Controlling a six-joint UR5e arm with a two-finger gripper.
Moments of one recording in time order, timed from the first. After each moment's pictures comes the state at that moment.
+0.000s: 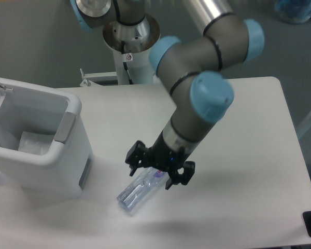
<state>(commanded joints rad) 2.39 -2.11 -1.22 -1.45 1.30 0.67</state>
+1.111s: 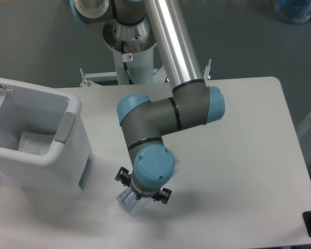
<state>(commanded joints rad) 2.27 -2.26 -1.20 -1.43 1.50 0.74</state>
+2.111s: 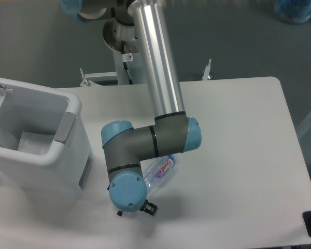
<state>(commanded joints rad) 2.21 -2.36 -1.19 -1.36 1.62 0.73</state>
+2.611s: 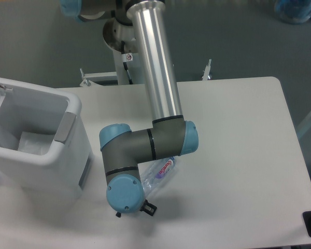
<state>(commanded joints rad) 2.21 -2.35 -1.19 -1.36 1.62 0.73</state>
